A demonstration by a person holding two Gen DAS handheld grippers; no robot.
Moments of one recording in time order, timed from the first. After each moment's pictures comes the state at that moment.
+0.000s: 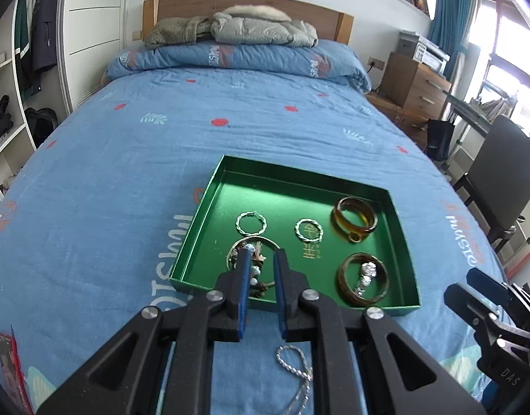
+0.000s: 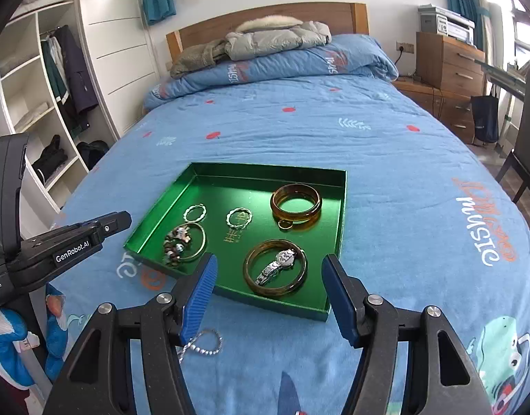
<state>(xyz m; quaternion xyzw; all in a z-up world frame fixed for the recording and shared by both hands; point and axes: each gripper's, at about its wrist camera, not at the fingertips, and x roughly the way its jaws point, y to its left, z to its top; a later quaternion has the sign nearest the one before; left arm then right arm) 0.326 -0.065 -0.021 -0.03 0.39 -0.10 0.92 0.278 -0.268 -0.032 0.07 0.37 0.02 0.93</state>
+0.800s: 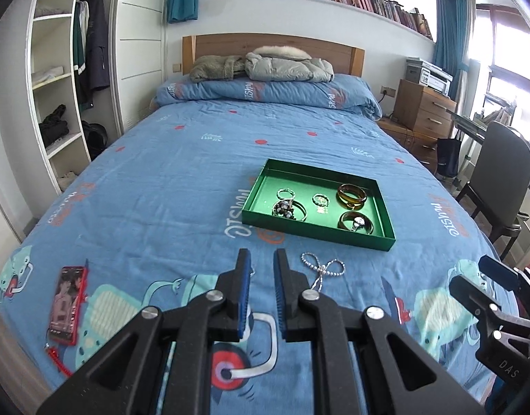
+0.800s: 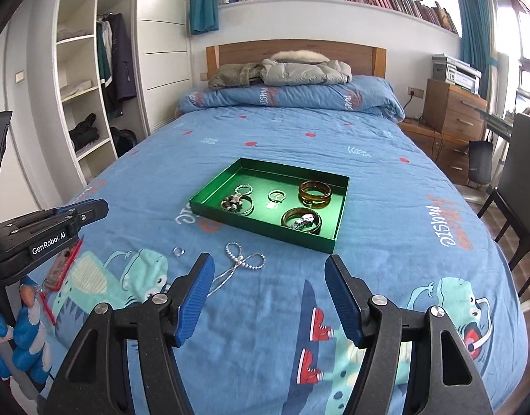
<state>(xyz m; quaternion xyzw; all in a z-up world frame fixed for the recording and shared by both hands) 0.114 -0.017 0.029 -0.02 0.32 -0.03 0.95 0.098 -0.219 0.010 0.00 0.31 0.05 0.95</state>
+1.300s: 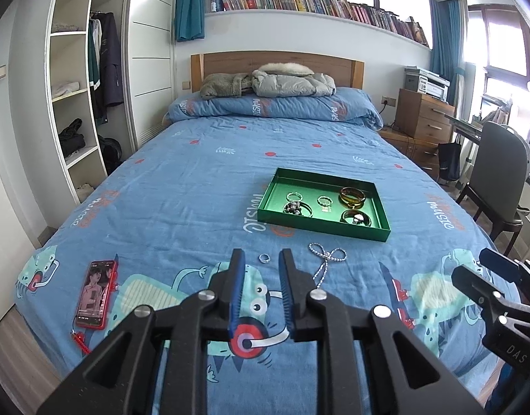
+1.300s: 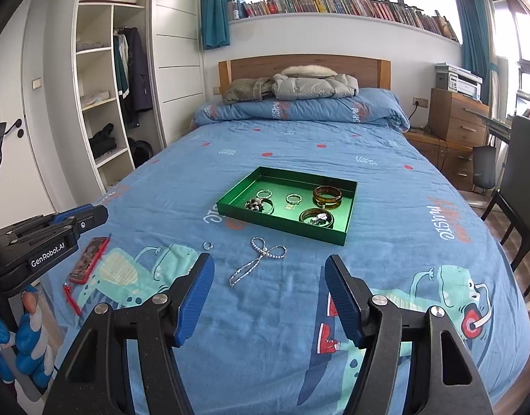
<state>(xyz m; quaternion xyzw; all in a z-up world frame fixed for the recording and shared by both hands) 0.043 -0.004 0.047 0.00 0.29 -0.02 0.96 0.035 -0.206 0.023 0.01 0.28 0.07 0.96</state>
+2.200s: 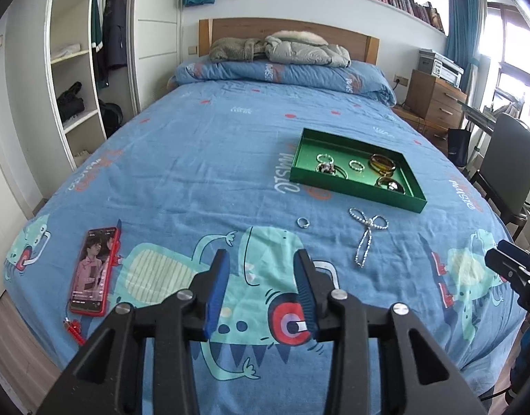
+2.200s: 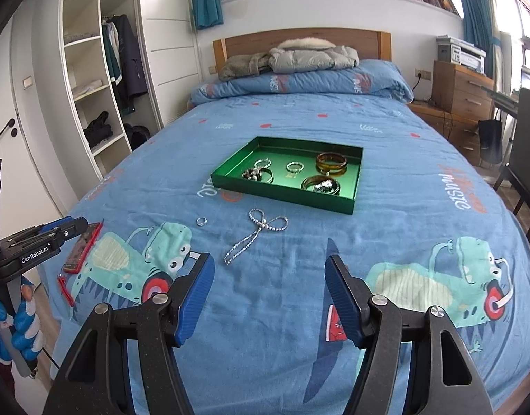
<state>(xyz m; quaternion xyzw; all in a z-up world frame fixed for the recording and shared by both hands) 0.084 0.062 -0.022 -0.02 0.36 -0.02 0.93 0.069 -0.214 -0.025 0.03 0.33 0.08 0.94</state>
